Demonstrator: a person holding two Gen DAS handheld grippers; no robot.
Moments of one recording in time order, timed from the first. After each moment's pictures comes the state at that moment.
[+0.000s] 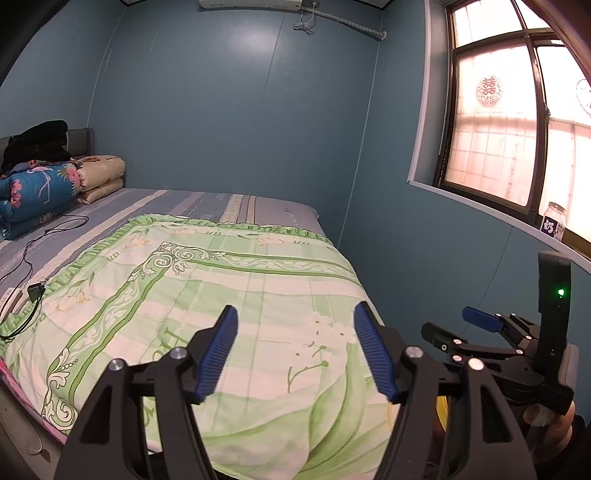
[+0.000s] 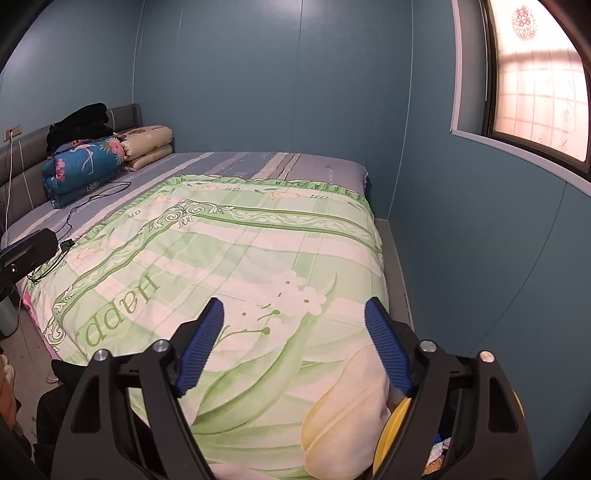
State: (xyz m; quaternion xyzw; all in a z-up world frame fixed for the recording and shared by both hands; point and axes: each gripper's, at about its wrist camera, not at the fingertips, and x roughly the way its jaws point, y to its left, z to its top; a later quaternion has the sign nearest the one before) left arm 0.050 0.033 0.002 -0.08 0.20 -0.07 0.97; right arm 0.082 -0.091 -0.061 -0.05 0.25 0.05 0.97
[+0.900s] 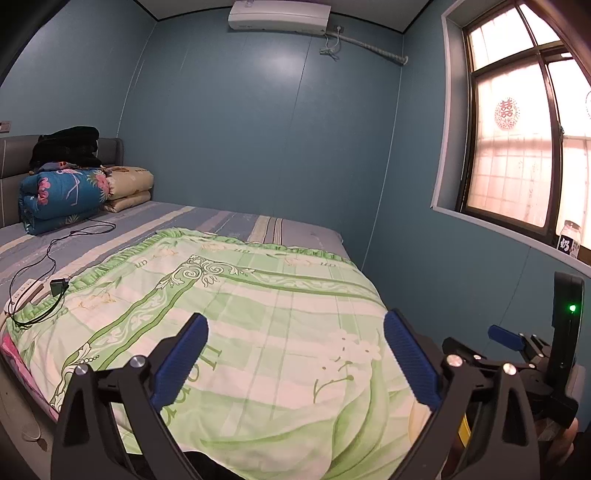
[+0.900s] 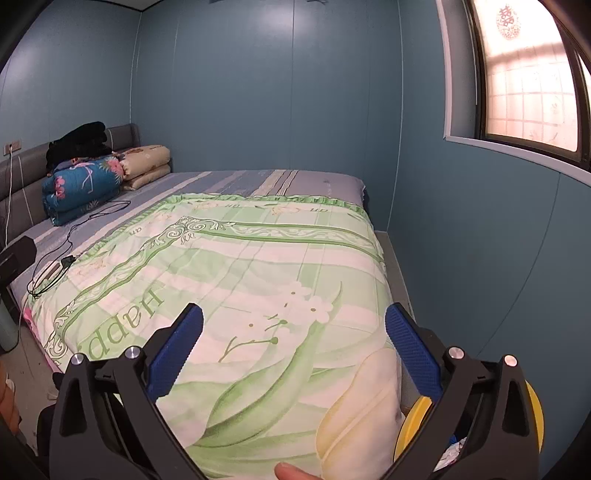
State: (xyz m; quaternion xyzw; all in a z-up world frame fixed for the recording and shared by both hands) left arm 0.028 0.055 -0.008 -0.10 0.15 -0.02 0.98; right arm 0.070 -0.086 -0.073 -0.03 0.21 0.04 0.98
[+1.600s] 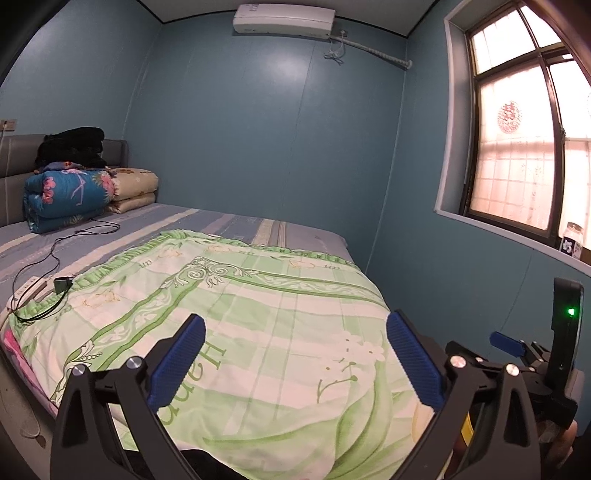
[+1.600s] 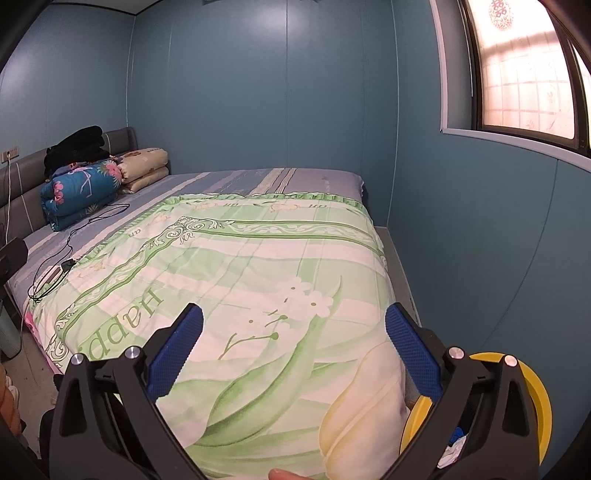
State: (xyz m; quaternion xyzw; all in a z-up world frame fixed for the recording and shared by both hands) left arm 0.023 0.060 -0.014 -0.10 0.15 -0.02 0.98; right arm 0.070 -0.090 -0.082 -0.02 0.21 0.04 0.98
